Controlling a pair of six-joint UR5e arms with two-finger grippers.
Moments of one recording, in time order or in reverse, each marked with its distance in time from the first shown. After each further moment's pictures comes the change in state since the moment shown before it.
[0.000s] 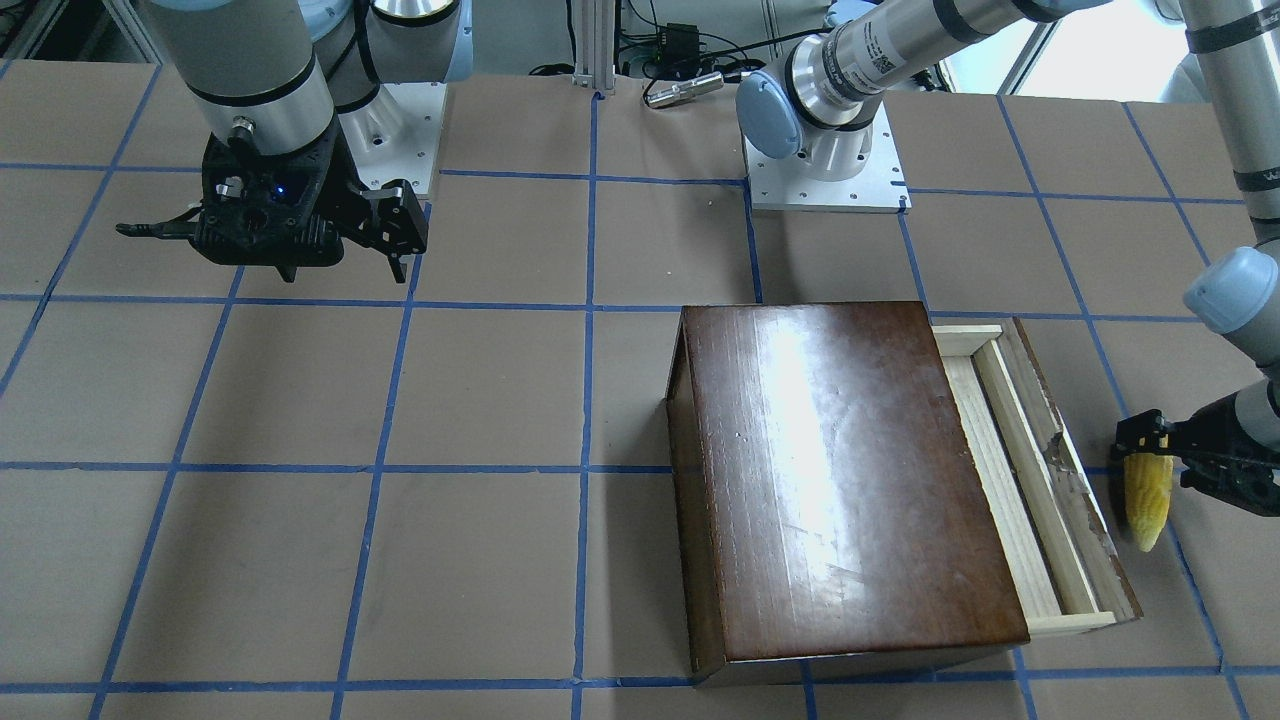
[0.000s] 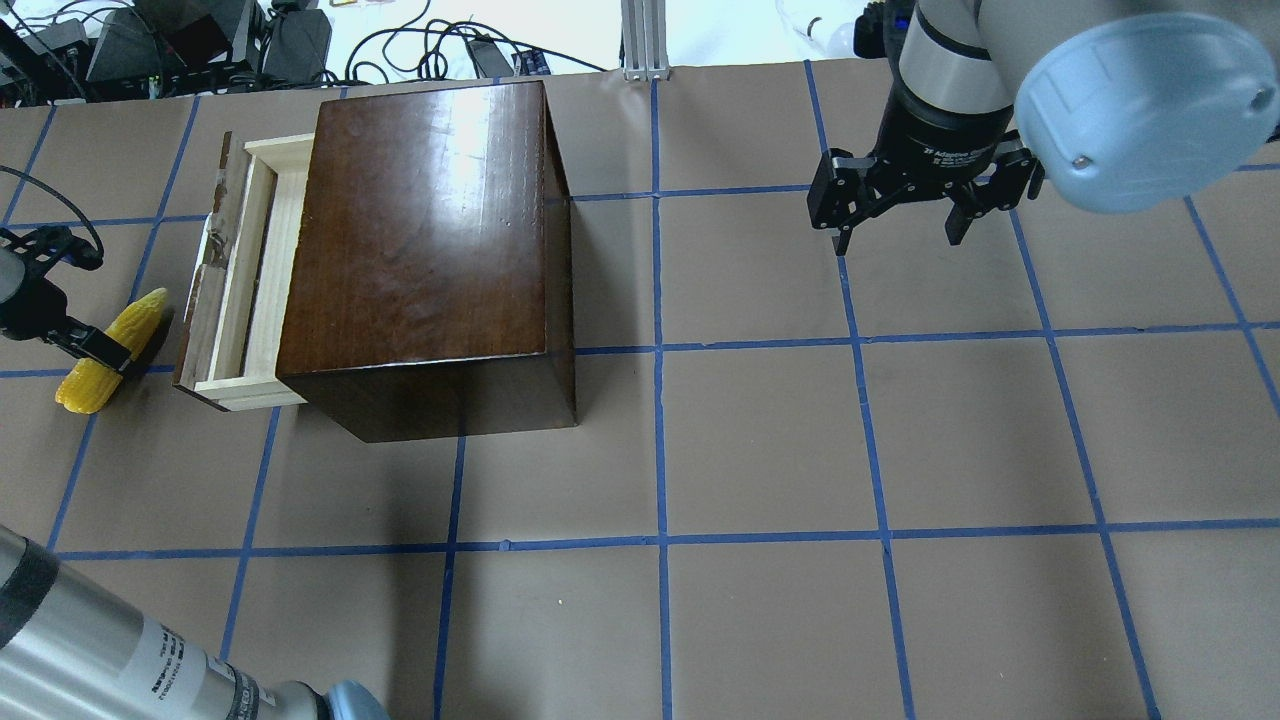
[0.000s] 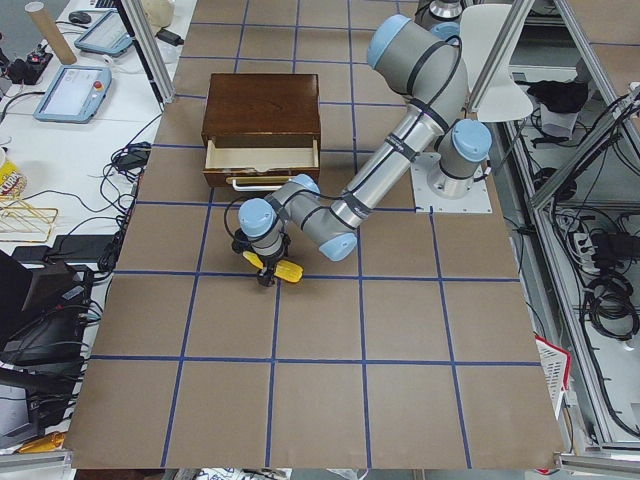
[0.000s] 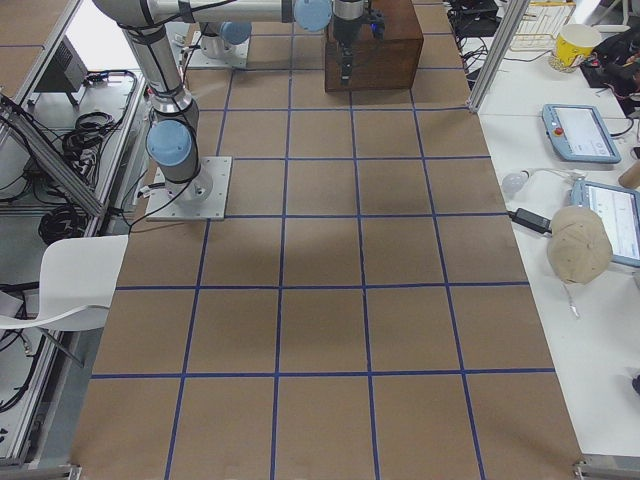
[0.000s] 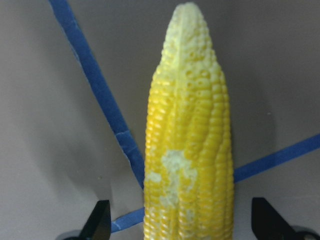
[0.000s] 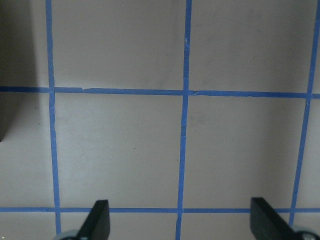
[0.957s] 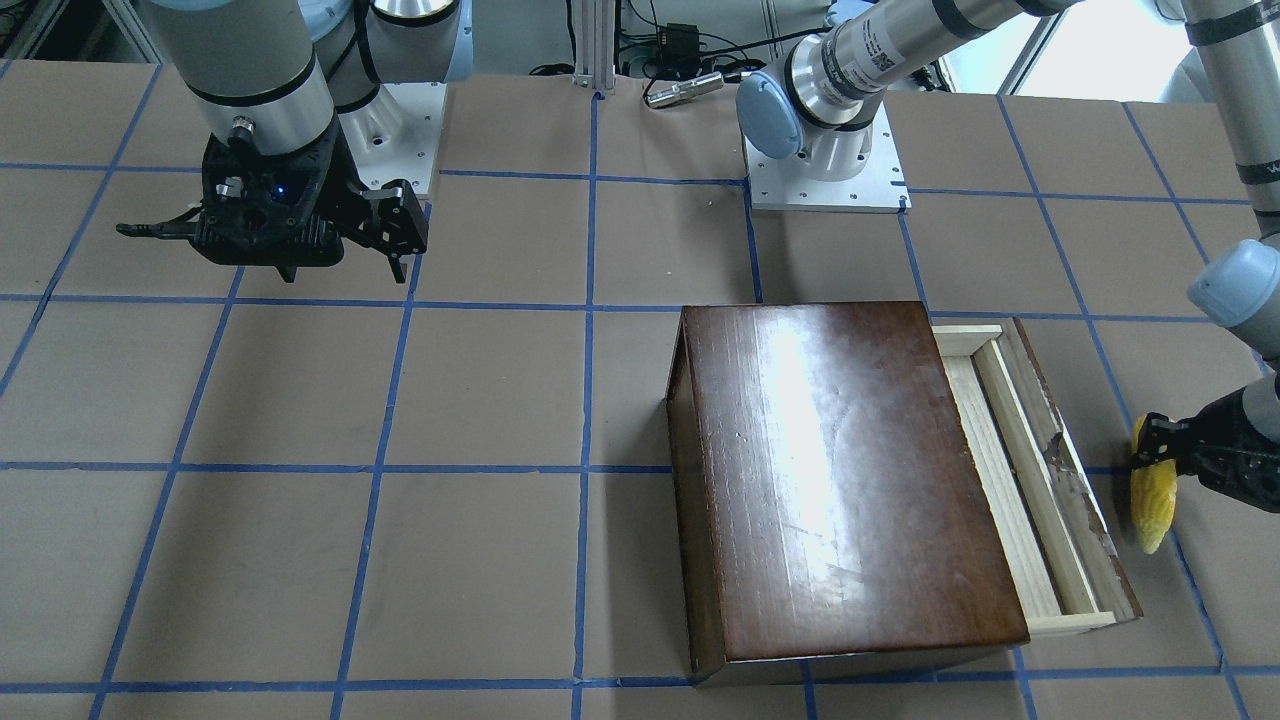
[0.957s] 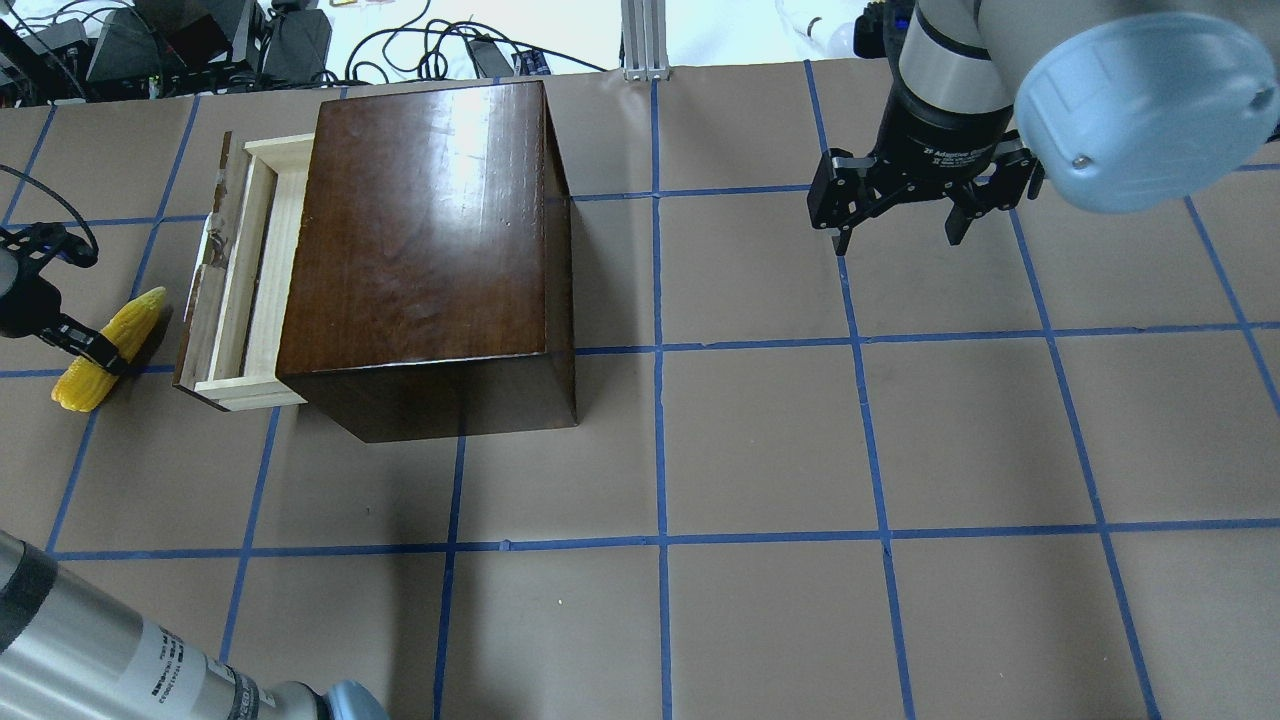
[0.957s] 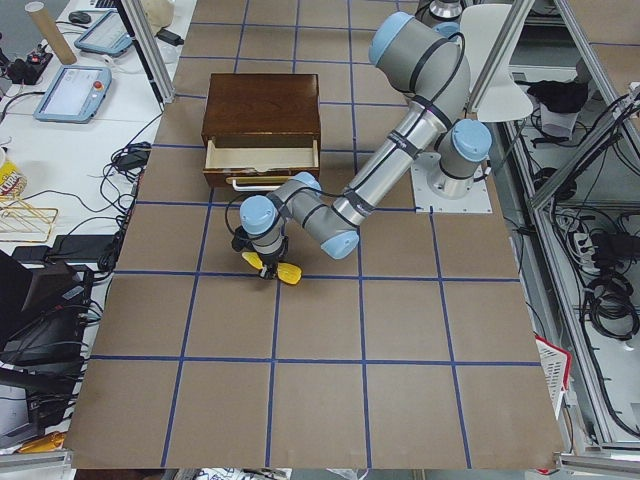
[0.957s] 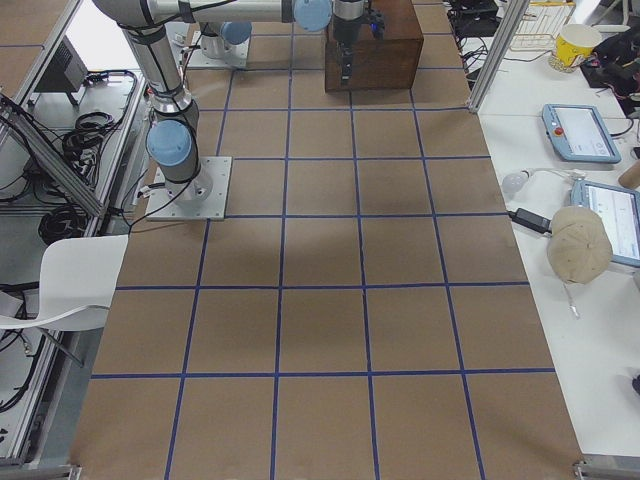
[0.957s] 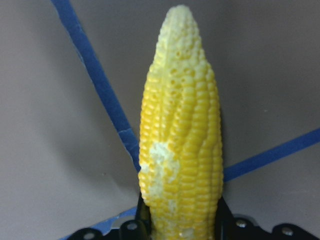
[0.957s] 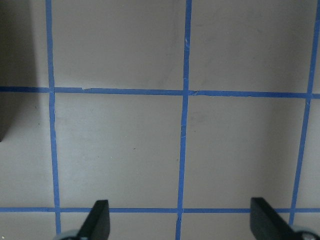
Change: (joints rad) left arm 0.000 0.018 0.004 -0.003 -0.005 0.007; right arm 0.000 0.000 0.000 0.000 0.000 0.000
